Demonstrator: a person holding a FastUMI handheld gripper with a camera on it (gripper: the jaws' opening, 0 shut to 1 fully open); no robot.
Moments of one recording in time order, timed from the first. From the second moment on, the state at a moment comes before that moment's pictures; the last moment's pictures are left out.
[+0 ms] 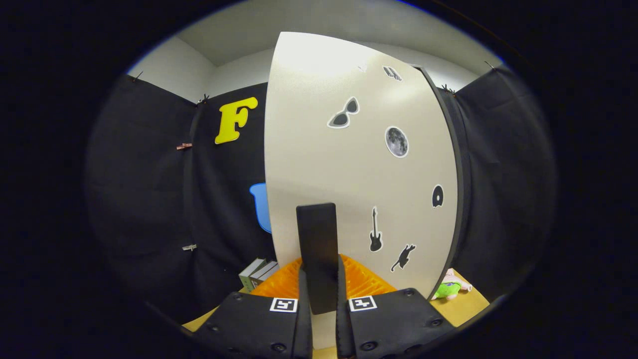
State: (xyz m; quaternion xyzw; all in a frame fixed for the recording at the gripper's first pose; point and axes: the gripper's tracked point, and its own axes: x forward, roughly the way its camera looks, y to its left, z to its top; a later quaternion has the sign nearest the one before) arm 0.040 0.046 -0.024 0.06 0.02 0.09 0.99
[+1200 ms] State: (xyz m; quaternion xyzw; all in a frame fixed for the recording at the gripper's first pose) arm -0.078 -0.120 -0.010 0.04 0.01 -0.01 1.00
